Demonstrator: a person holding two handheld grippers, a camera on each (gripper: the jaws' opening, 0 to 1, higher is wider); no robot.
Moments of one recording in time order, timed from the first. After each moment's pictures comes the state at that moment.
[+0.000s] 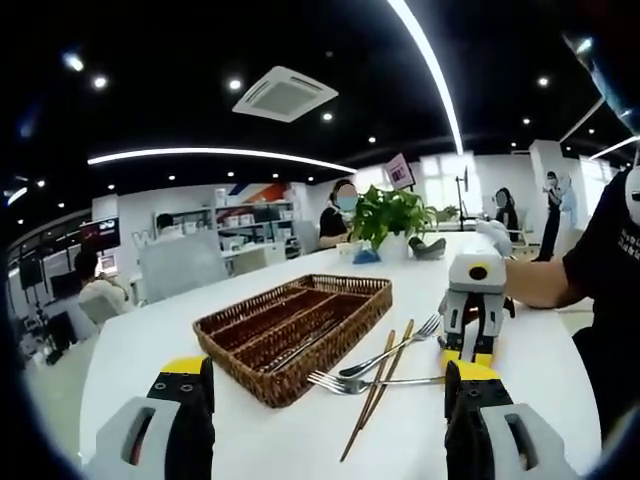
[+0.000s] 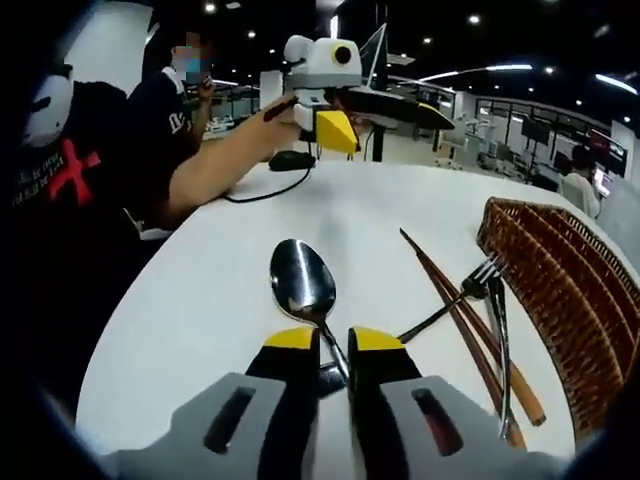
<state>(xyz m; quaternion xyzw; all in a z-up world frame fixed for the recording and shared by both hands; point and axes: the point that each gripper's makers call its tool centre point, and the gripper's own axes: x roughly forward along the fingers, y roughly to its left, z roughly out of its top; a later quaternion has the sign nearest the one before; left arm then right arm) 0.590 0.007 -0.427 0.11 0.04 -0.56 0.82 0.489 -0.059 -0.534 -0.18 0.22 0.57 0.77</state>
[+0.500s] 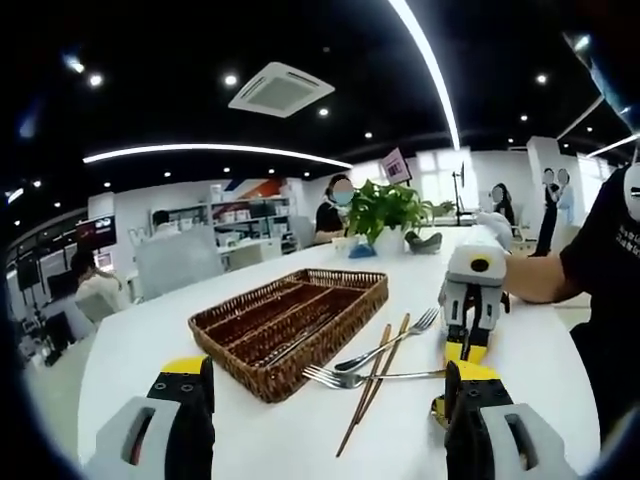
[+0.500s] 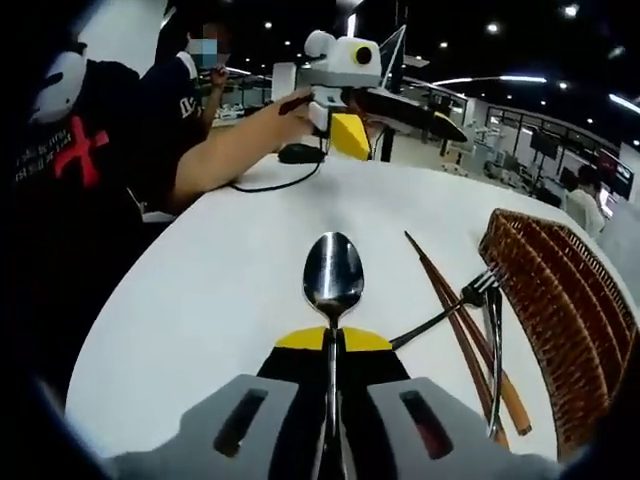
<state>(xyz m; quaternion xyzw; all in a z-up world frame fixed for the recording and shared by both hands) 0.586 0.004 -0.434 0.12 0.06 -0.57 0.81 0.490 -0.064 -0.532 -0.22 0.21 0.57 0.76</state>
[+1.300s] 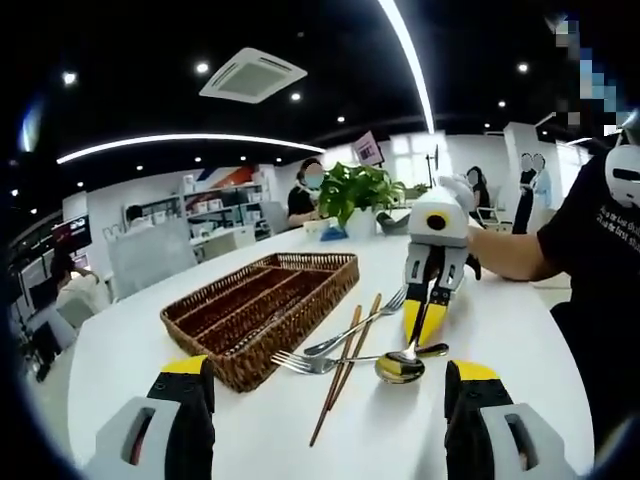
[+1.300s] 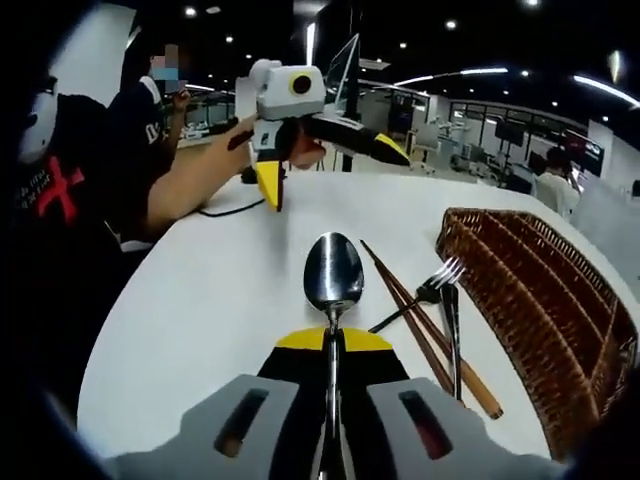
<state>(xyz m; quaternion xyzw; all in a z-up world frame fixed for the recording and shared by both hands) 0.567 -0.003 -0.451 0.15 0.08 -0.61 0.78 0.512 -0.080 -0.512 -0.20 0.20 0.52 0.81</state>
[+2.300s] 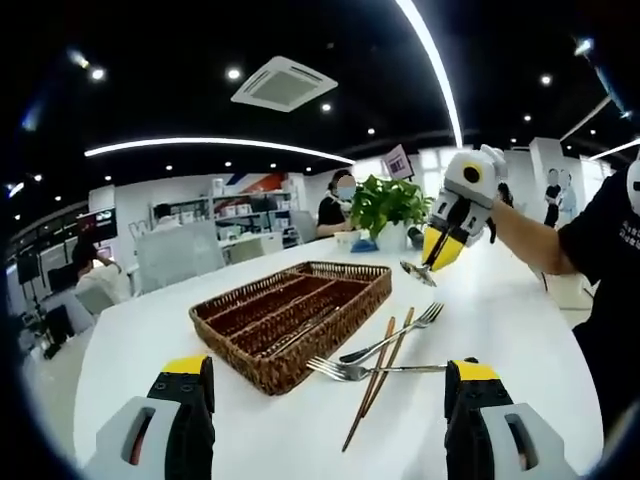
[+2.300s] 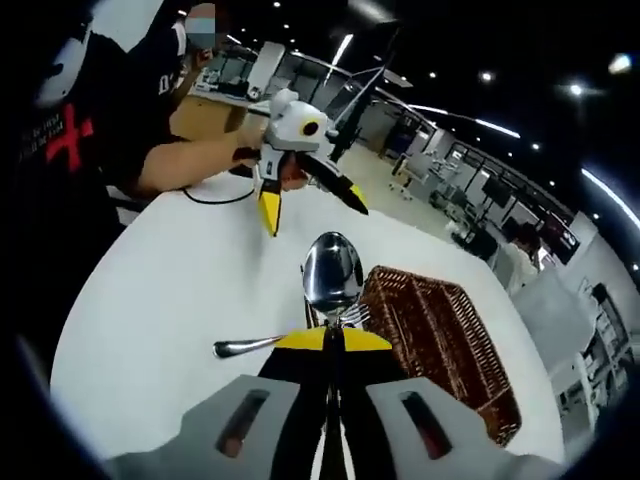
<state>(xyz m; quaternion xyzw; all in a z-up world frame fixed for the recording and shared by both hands) 0.596 0.003 -0.443 0.11 0.07 -0.56 0.82 0.537 -0.121 -0.412 -0.35 0.10 0.47 0.80</state>
